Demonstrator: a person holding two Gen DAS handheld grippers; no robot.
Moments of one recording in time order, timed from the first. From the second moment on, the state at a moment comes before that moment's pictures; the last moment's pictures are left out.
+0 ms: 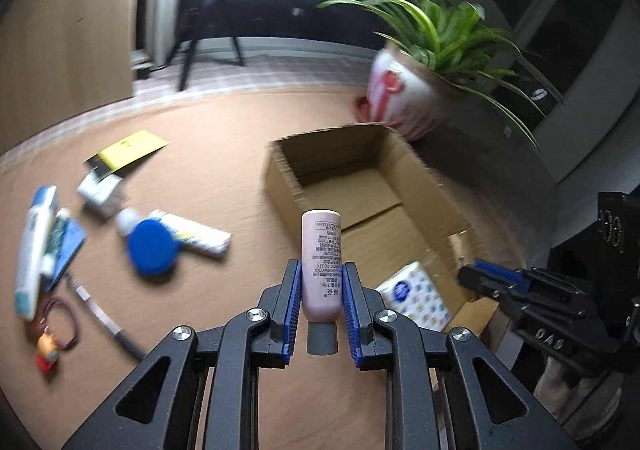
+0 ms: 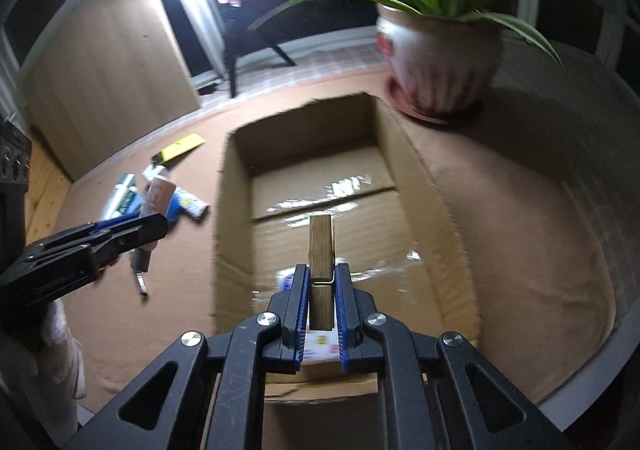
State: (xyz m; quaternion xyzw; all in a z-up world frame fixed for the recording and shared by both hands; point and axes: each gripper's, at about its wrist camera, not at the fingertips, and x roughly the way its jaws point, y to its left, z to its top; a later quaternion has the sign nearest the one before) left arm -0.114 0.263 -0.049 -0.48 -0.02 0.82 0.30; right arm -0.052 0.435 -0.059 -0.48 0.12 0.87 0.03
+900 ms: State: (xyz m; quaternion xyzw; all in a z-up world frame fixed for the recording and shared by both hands) left arm -0.112 0.274 -0.050 -0.48 -0.01 0.84 0.27; right arm -0.046 0.420 -0.052 -0.46 0.08 0.88 0.03
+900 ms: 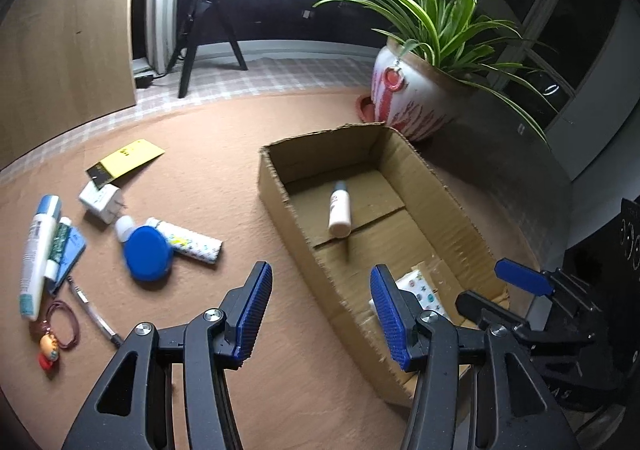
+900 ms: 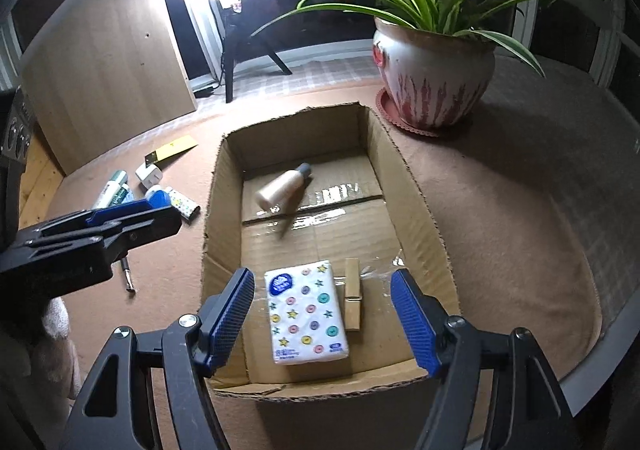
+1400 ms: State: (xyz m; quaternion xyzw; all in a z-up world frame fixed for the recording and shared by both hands) left arm -0.113 0.160 -0.065 -0.50 -0.03 0.85 0.19; right arm -0.076 0.343 -0.045 -0.45 0.06 0.89 -0.05
